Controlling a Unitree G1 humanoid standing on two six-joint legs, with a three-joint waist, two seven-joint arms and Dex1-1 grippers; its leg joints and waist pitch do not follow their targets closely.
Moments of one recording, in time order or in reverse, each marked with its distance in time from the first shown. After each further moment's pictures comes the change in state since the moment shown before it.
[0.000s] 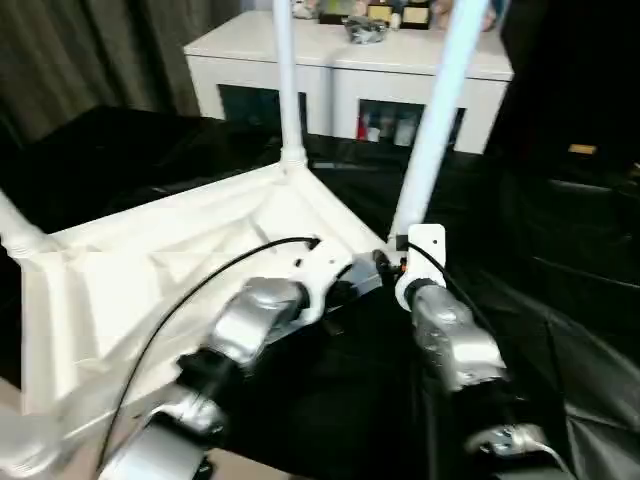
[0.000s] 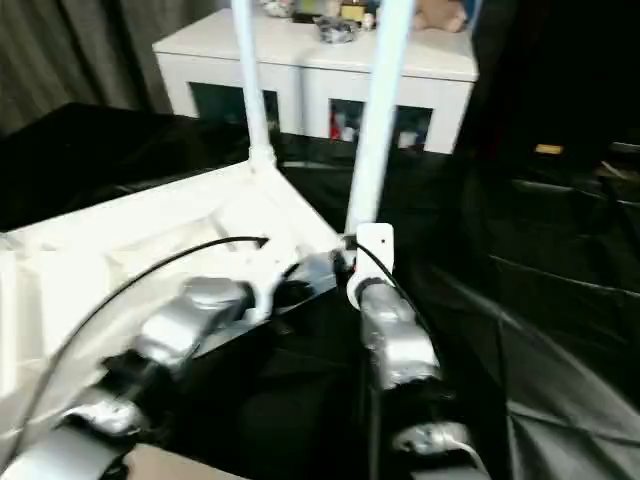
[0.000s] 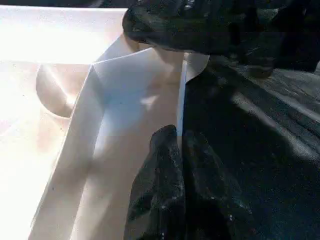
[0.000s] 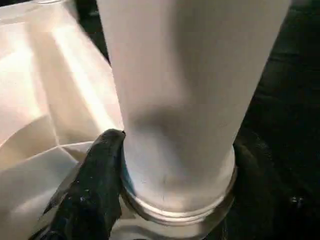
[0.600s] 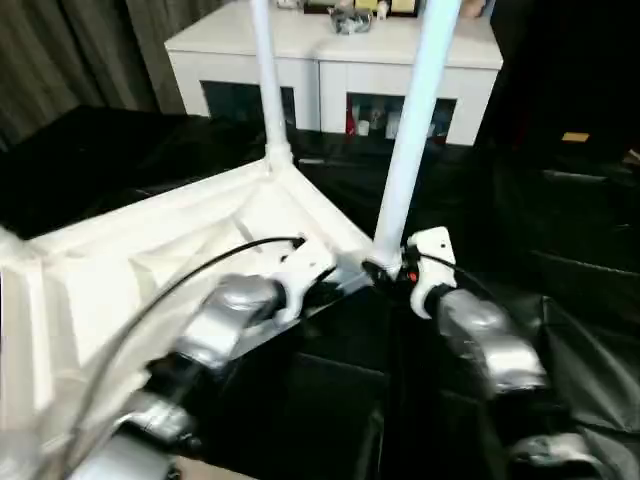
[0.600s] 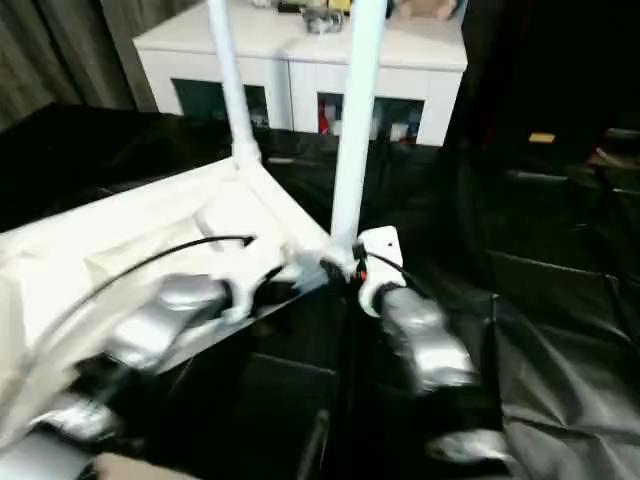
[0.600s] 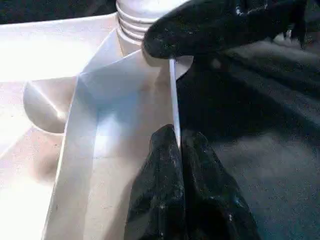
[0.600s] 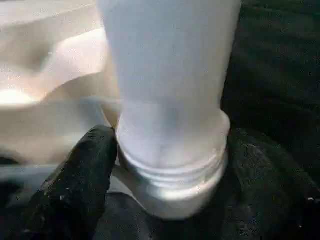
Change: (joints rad) left arm 0.102 0.201 -0.031 -0.191 -0.019 -0.073 -0.256; right arm 0.098 -0.260 0.126 -0.133 0.064 -0.035 0.627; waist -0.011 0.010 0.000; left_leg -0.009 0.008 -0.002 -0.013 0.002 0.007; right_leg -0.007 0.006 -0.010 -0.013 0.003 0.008
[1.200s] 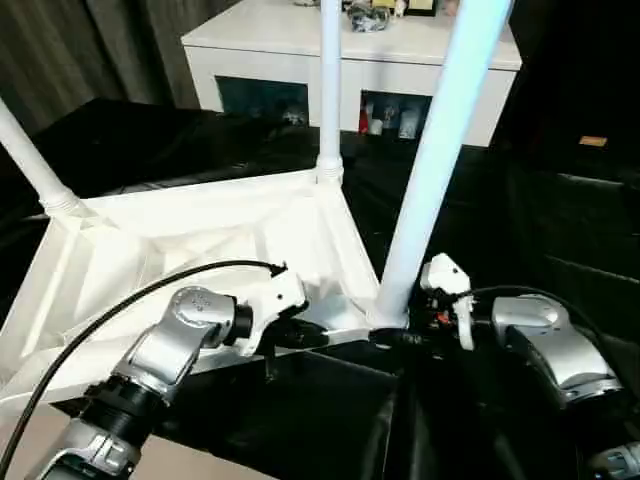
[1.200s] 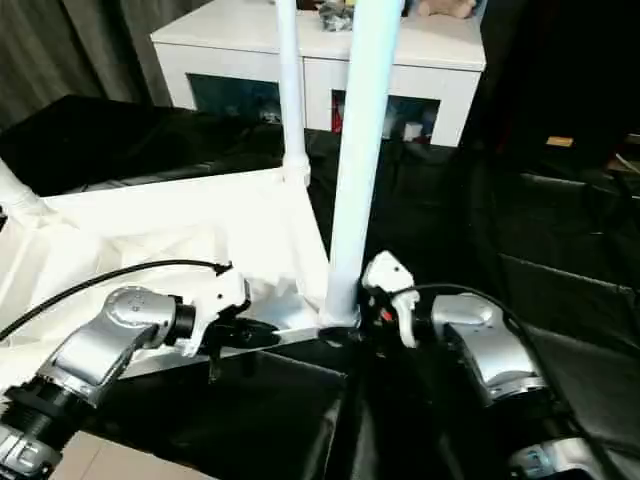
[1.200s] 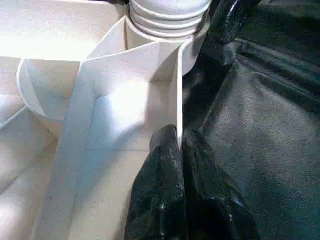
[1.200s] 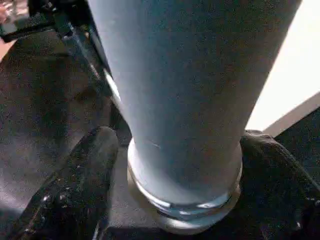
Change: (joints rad) left arm 0.113 0.156 -0.019 -0.166 -0.085 -0.005 -0.301; right arm 0.042 -0.286 0.147 -0.118 0.078 -0.014 0.648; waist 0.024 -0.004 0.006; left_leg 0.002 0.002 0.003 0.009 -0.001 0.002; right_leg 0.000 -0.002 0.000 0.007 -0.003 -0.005
